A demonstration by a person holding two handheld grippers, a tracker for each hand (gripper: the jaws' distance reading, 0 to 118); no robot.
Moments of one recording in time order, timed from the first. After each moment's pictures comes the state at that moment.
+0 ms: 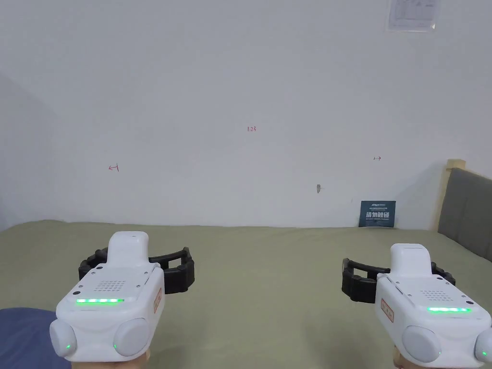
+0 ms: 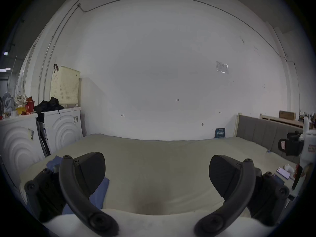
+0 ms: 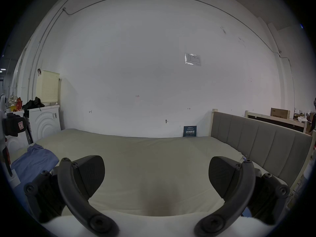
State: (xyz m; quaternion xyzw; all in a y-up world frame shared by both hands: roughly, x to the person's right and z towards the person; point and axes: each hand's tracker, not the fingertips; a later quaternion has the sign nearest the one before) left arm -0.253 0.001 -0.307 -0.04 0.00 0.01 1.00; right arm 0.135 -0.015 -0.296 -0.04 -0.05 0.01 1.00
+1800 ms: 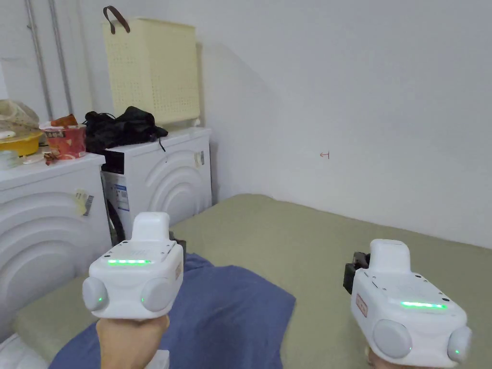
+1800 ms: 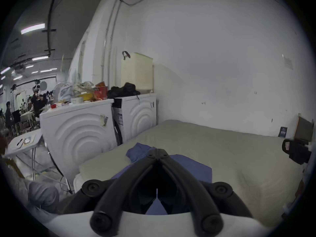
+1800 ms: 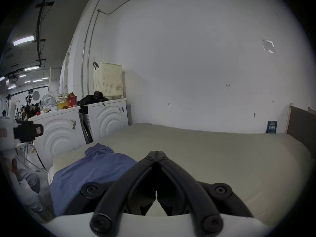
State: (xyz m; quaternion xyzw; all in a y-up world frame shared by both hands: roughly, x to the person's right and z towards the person) left arm -0.546 0.000 -0.262 -0.12 0.27 0.02 0.96; right arm -0.239 -0.032 -0.383 -0.08 0.24 -0.01 0.97
